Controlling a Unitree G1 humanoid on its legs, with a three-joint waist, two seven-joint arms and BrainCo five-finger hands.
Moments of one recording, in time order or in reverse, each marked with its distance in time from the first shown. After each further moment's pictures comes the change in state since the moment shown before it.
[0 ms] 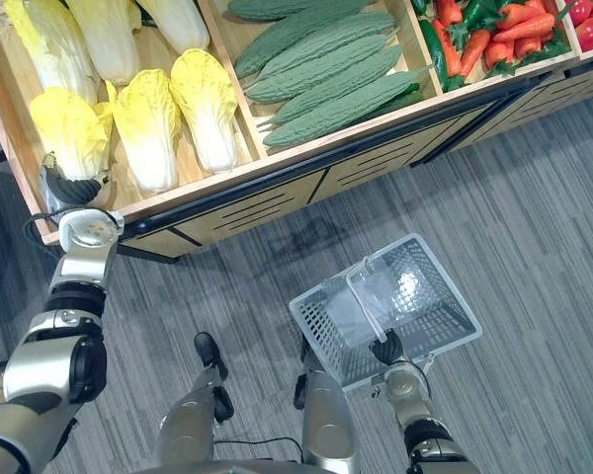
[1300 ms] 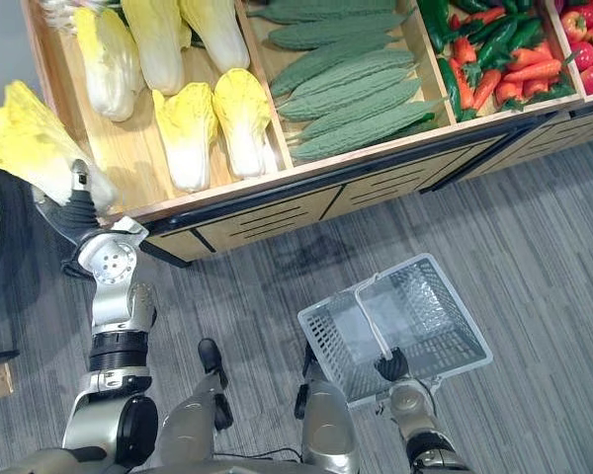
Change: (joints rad) left arm 0.300 -0.342 0.030 -0.716 -0.398 -0.172 0.221; right arm 0.050 0.015 -0.066 0.057 -0.017 0.016 0.010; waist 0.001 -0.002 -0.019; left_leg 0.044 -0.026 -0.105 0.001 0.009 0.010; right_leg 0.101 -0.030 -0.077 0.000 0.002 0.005
